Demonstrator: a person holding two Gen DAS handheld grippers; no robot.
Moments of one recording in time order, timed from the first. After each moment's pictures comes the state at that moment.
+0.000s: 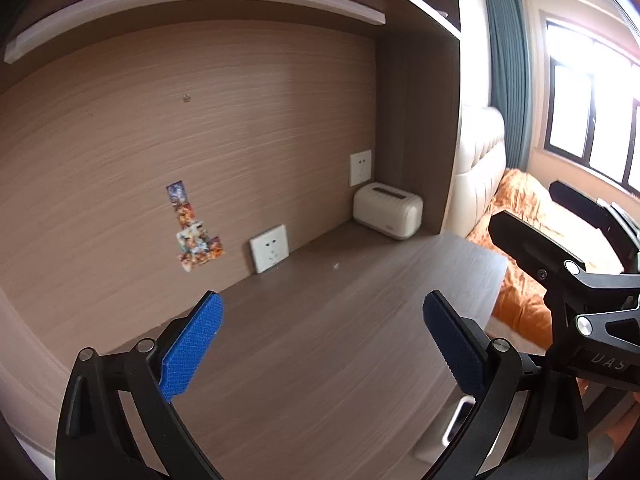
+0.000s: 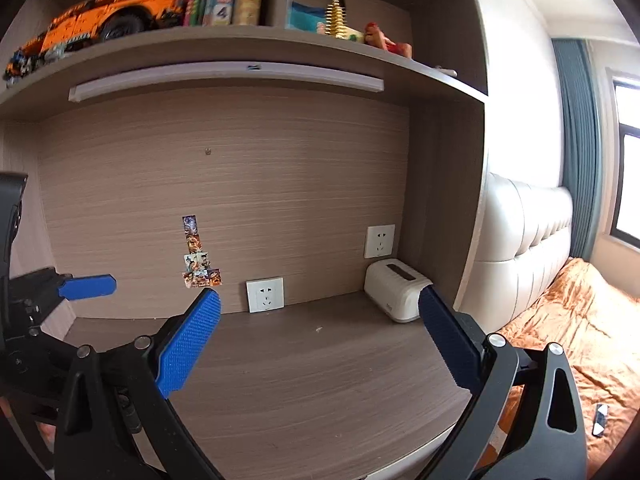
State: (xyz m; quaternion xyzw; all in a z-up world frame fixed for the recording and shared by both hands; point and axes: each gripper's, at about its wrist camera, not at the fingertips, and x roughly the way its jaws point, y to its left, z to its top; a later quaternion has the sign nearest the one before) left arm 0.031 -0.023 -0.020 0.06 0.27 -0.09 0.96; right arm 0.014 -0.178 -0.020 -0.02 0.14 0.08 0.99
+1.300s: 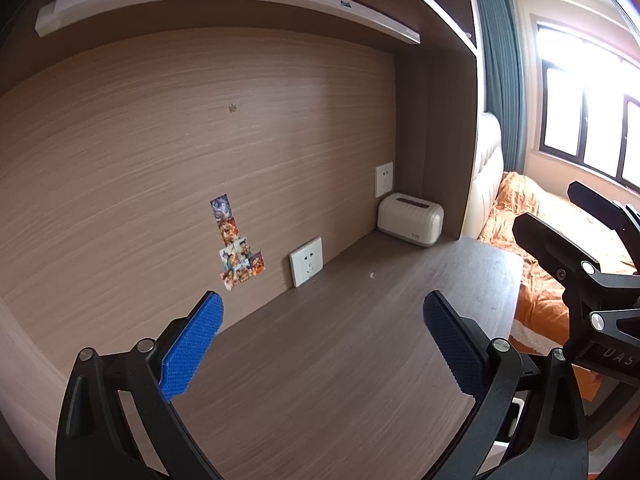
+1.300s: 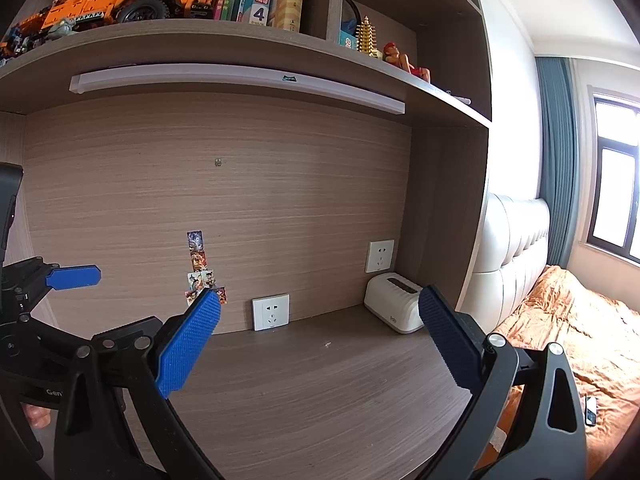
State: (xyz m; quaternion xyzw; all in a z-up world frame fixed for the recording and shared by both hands) left arm 0.041 0.056 -0.009 0.07 0.25 -0.10 0.96; right arm 0.013 -0.105 -0.009 -0.03 0.12 0.03 0.99
